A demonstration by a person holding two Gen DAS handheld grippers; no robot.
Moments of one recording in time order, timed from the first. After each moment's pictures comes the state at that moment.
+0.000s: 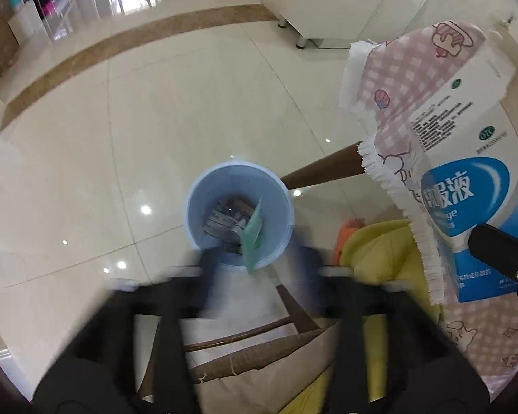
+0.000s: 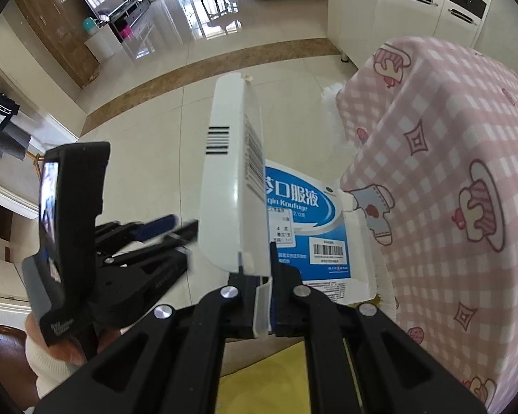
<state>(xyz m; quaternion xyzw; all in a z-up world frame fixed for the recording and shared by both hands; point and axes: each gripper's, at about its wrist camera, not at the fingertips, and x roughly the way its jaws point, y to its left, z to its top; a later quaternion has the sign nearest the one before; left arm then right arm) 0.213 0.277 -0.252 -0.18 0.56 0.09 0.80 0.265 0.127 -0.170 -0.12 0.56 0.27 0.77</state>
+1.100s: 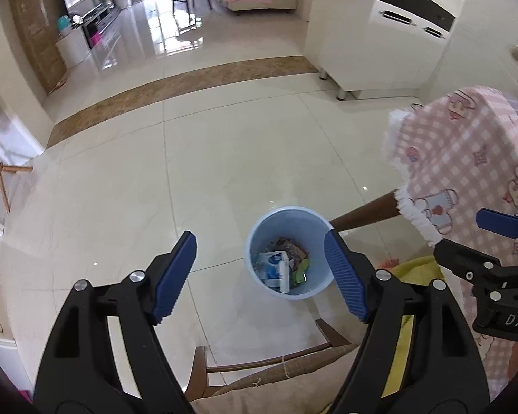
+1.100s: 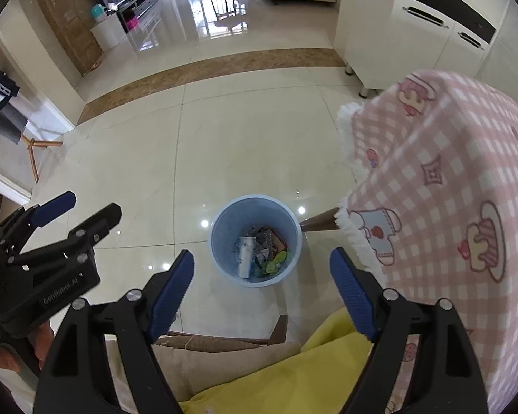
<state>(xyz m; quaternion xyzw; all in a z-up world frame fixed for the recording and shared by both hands) 0.159 0.311 -0.178 -0.13 0.49 0.18 0.84 0.261 0.150 -0.167 -0.16 0.54 0.28 0.78</state>
